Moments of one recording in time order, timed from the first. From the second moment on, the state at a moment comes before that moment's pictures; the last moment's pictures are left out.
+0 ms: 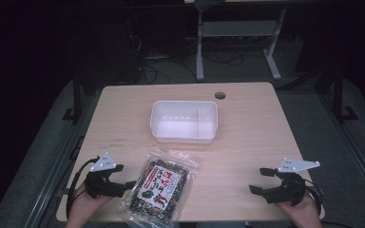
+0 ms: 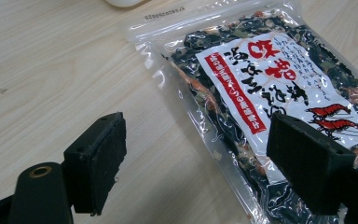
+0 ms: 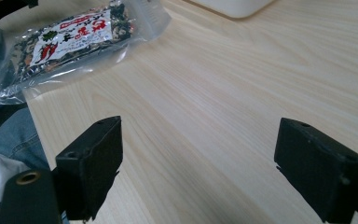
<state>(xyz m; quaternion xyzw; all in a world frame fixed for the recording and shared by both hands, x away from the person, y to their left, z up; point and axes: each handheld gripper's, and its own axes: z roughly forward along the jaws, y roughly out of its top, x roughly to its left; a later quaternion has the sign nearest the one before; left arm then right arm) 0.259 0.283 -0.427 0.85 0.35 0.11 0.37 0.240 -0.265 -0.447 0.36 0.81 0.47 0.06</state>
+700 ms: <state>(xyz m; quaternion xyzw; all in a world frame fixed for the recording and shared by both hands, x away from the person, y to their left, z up) 0.257 0.275 -0.425 0.86 0.33 0.09 0.38 0.264 -0.220 -0.438 0.34 0.82 0.46 0.02</state>
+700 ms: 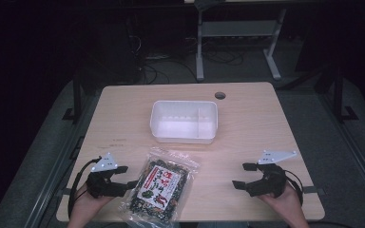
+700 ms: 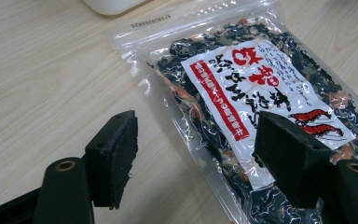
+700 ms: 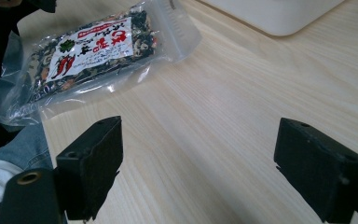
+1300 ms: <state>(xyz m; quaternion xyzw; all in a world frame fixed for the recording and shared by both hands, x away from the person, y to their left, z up) 0.254 0.274 -0.424 0.87 0.31 0.06 0.38 0.306 -0.160 -0.418 0.31 0.85 0.43 0.01</state>
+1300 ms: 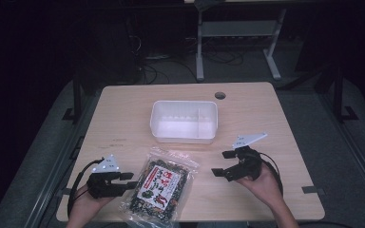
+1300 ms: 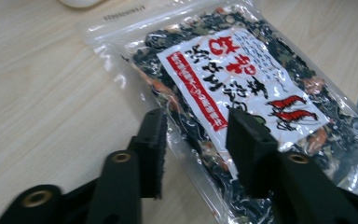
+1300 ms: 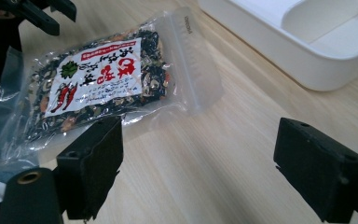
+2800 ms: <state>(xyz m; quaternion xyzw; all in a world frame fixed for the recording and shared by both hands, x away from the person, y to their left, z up) 0.256 0.261 -0.440 0.91 0.26 0.00 0.32 0.364 -0.091 -0.455 0.36 0.87 0.34 -0.10</state>
